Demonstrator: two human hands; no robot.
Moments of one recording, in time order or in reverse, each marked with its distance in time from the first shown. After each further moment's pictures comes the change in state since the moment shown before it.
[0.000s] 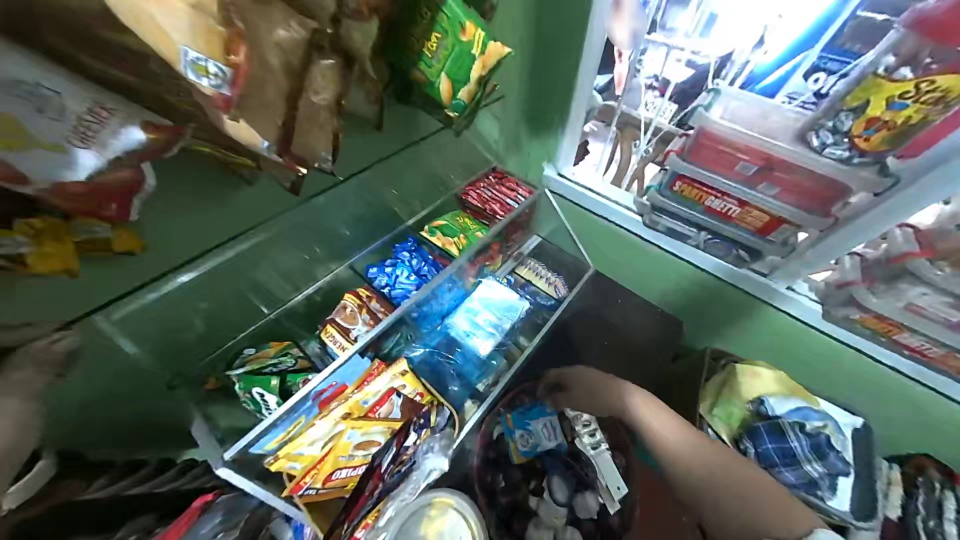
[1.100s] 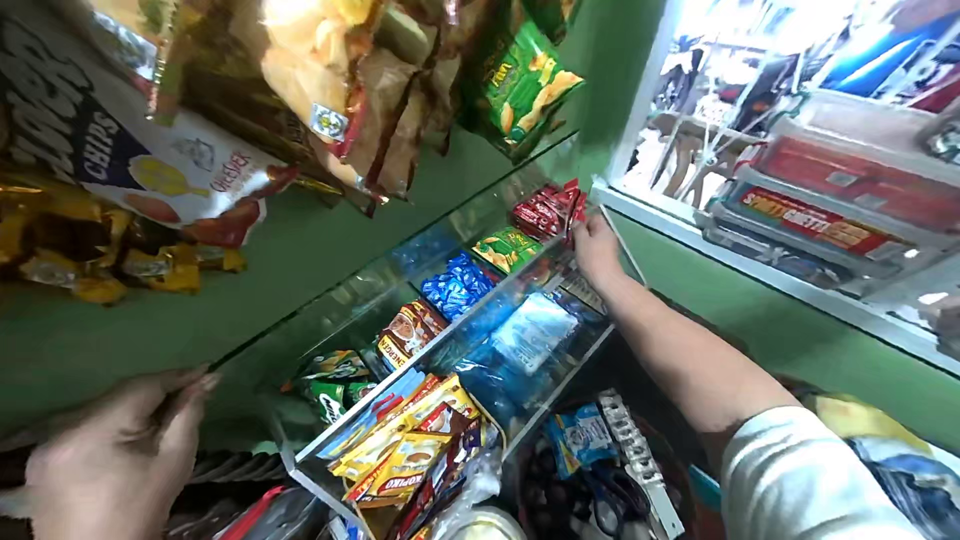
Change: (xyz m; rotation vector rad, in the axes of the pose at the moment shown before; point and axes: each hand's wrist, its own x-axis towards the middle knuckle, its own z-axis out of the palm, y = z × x) left_hand -0.034 0.011 -0.019 0.469 -0.152 0.176; right_hand 0.130 -0.081 -0.149 0.383 0.983 -0.052
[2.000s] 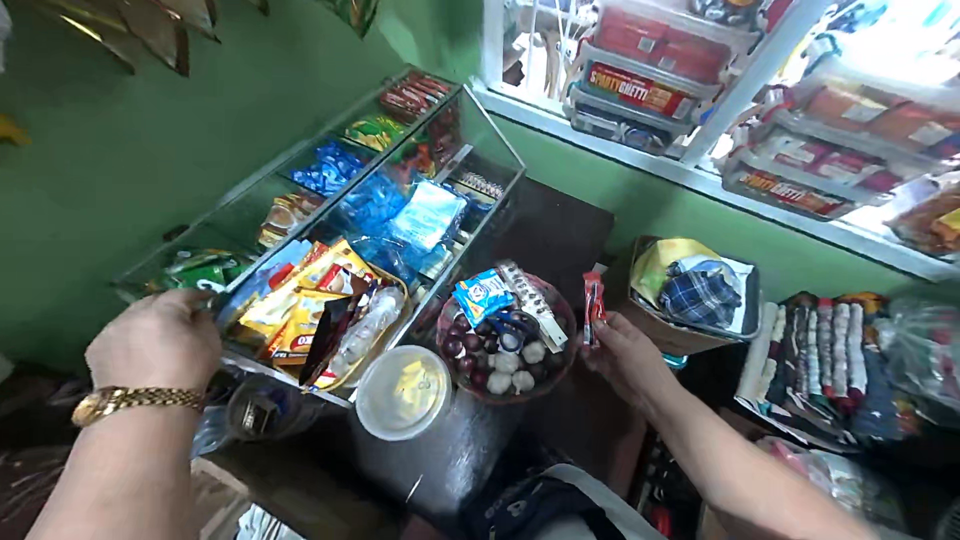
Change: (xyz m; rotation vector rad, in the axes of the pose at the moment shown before) left_hand -0.071 0.034 0.065 0.017 -0.249 0.062; right_hand -0.440 0.116 -0.145 0.702 -0.042 0.466
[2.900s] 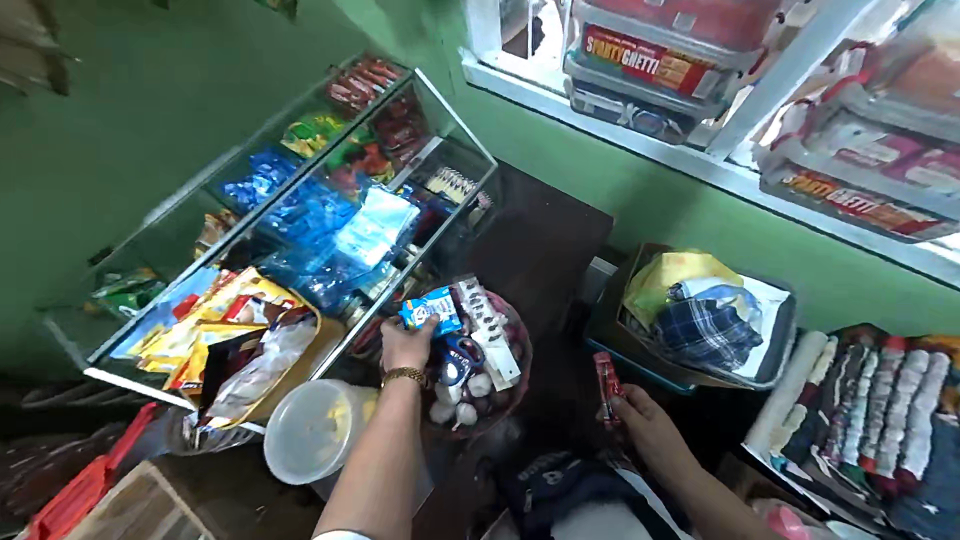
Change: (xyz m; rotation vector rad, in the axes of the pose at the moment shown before) left_hand -0.043 0.310 0.203 -0.554 -0.250 -0.702; right_hand 0.031 0.036 -0.187 -0.298 -0.050 0.225
